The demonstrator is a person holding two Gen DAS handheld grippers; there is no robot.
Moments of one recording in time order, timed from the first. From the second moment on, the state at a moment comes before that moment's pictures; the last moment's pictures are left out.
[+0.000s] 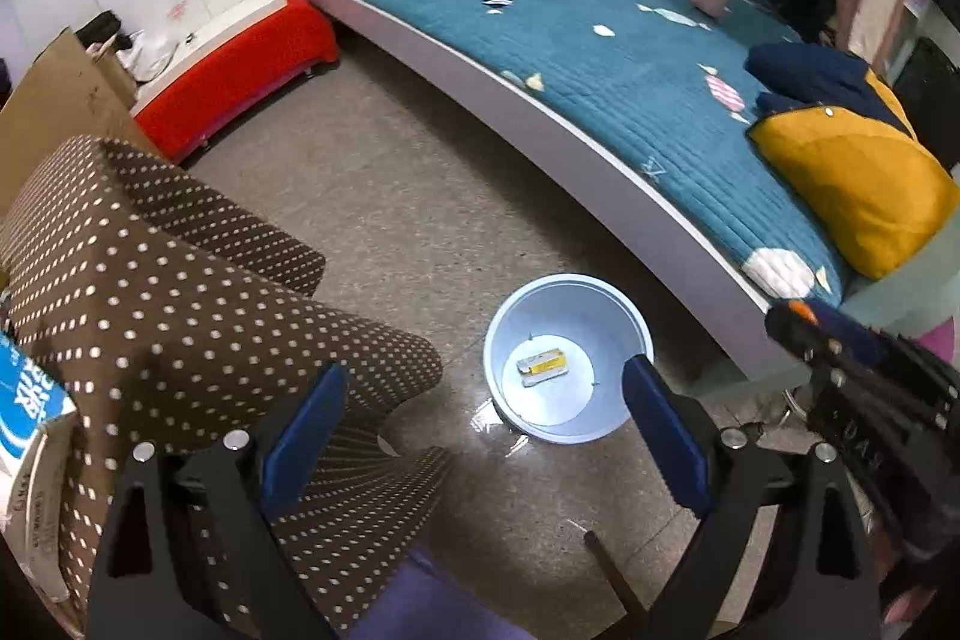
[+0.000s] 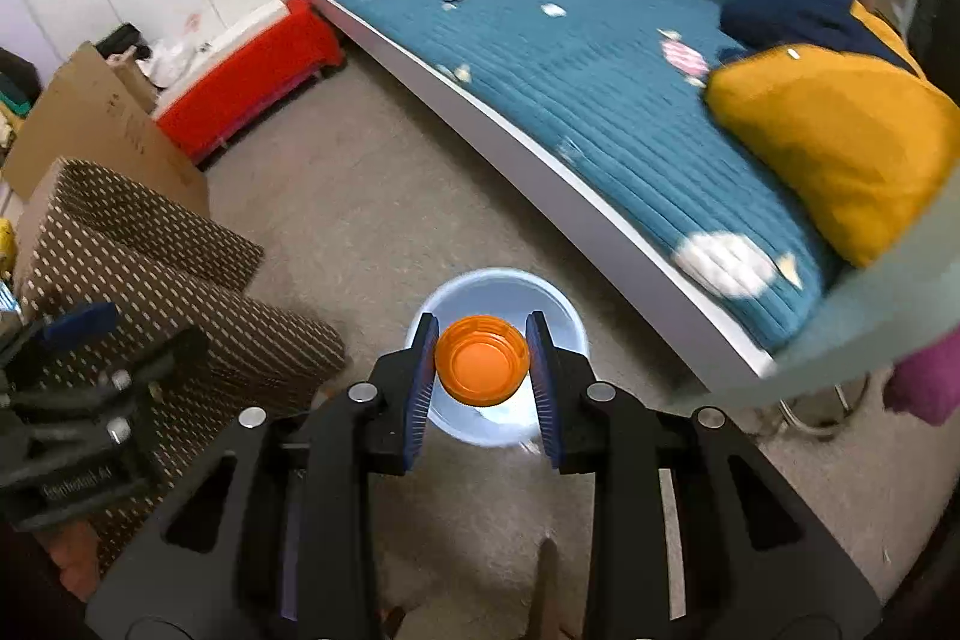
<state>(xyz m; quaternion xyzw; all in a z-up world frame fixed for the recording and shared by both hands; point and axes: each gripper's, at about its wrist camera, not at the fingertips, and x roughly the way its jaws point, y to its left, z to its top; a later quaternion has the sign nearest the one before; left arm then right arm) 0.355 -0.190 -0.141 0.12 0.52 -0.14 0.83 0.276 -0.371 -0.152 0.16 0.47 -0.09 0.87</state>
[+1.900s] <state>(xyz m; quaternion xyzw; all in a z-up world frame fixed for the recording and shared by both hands) 0.212 -0.070 -0.021 0.06 0.38 -0.14 0.91 0.145 -0.267 -0.051 0.09 0.35 -0.05 0.93</state>
